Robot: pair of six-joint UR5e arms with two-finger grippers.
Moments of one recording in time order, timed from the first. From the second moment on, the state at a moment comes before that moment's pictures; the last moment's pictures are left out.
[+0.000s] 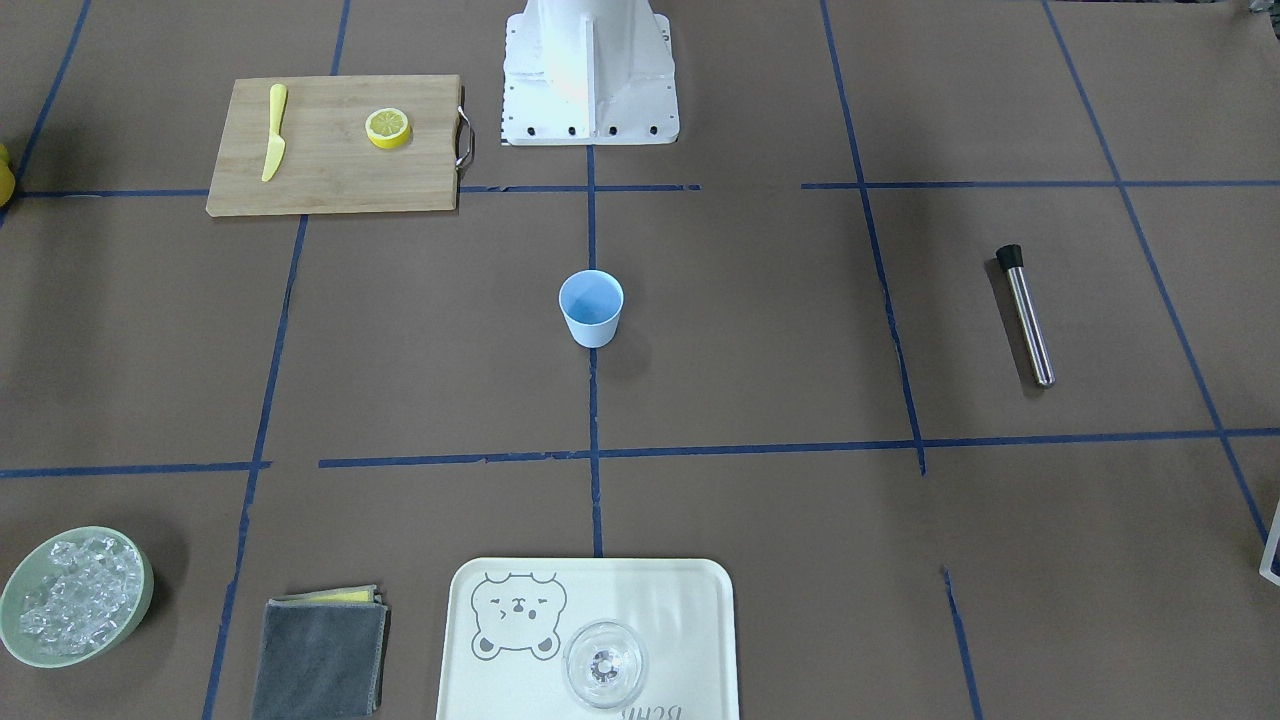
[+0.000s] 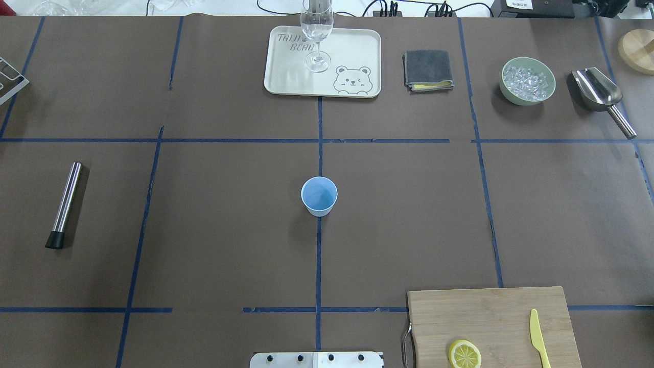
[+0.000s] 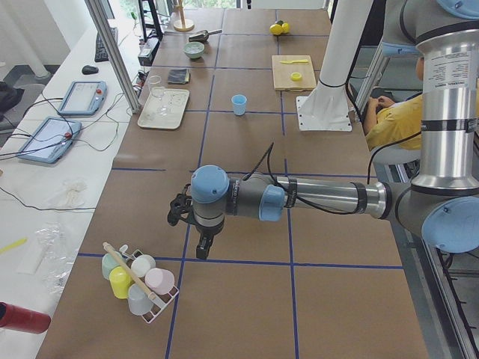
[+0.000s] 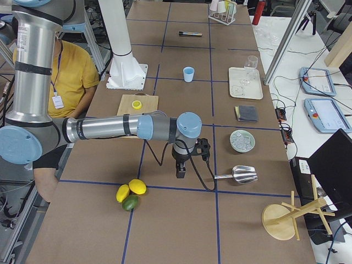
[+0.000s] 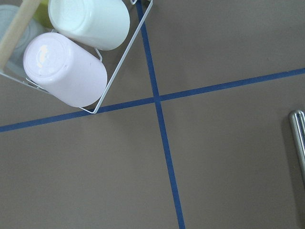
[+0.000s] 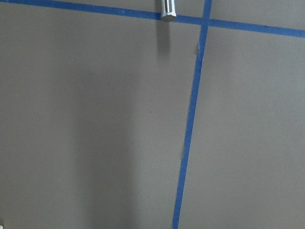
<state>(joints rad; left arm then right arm) -1.59 -1.49 -1.72 -1.65 -2.37 0.11 1.49 -1.74 1.87 -1.76 2.35 -0.09</state>
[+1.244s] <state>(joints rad) -1.59 -1.47 -1.78 -1.68 -2.40 0.11 1.32 -1.80 2.08 -1.60 2.46 0.14</state>
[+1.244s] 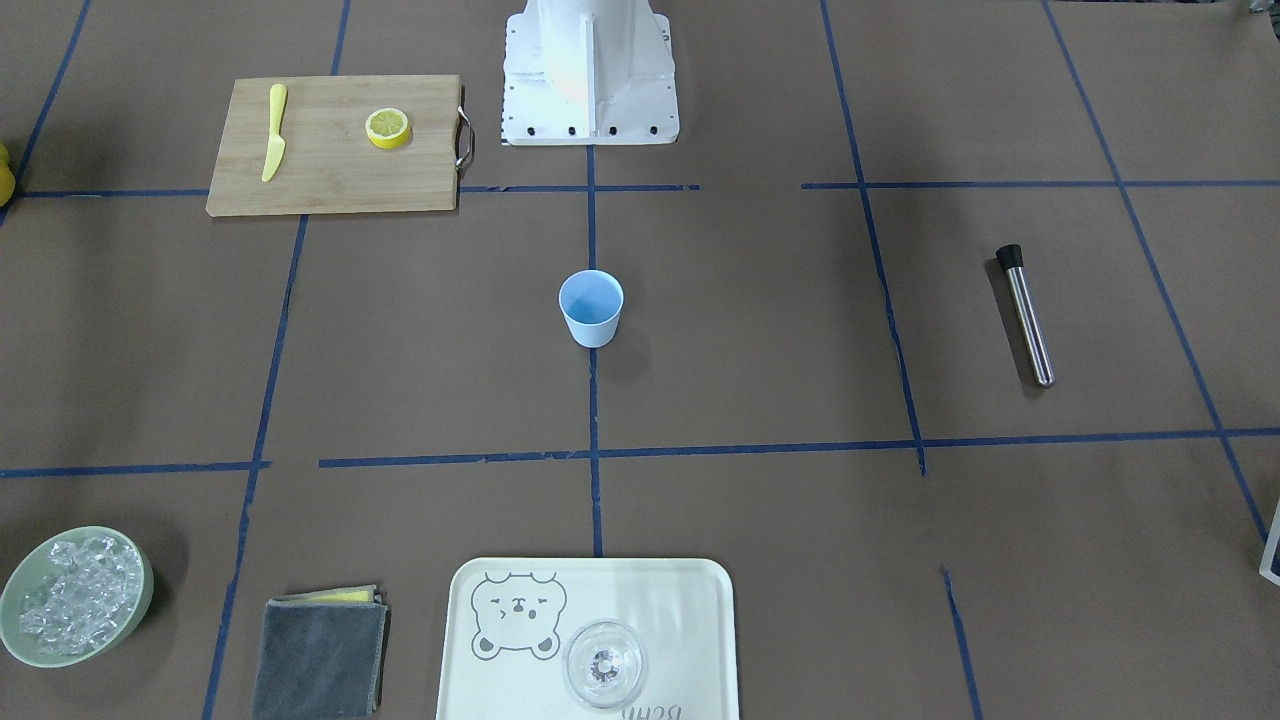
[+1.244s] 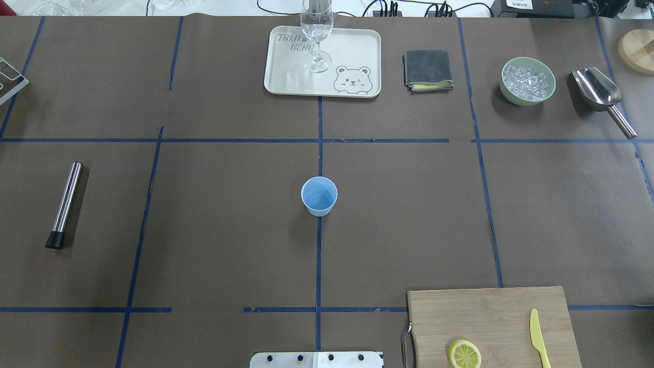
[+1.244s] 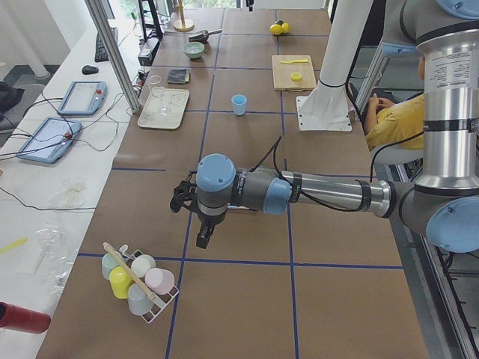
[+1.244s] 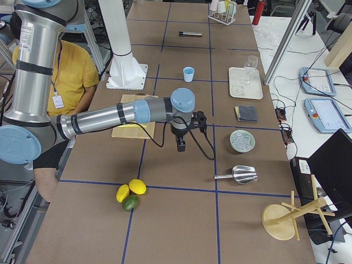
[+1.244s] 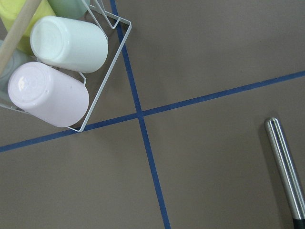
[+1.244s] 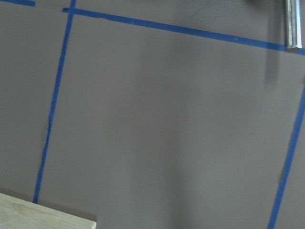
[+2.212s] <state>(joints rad) -1.59 -1.44 -1.80 -1.70 -2.48 0.11 0.28 -1.86 2.33 -1.10 1.81 1.39</state>
